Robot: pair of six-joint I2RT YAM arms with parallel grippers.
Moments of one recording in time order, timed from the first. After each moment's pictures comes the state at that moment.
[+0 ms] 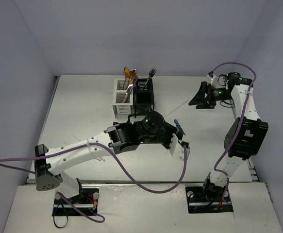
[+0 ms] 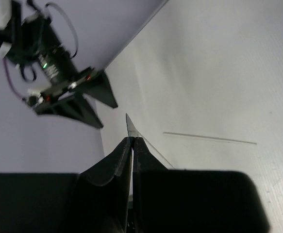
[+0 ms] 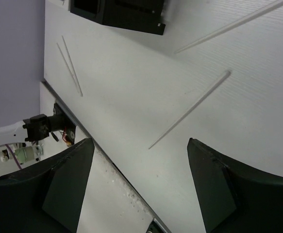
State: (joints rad) left arm -1.21 1.52 1.53 -0.43 0.15 1.05; right arm -0.21 1.83 1.65 -1.13 -0.97 -0.21
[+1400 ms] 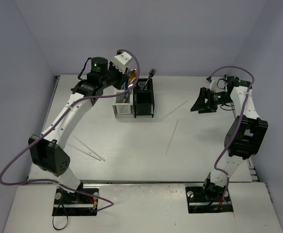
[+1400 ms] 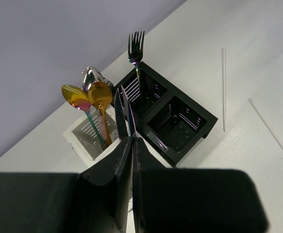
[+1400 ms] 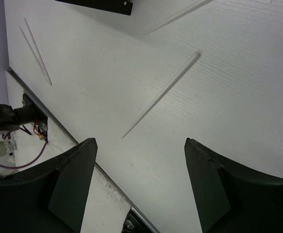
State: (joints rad) left arm -0.41 1.63 1.69 -0.40 0.29 0.25; right arm -0.24 1.85 1.59 -1.14 -0.86 -0.32
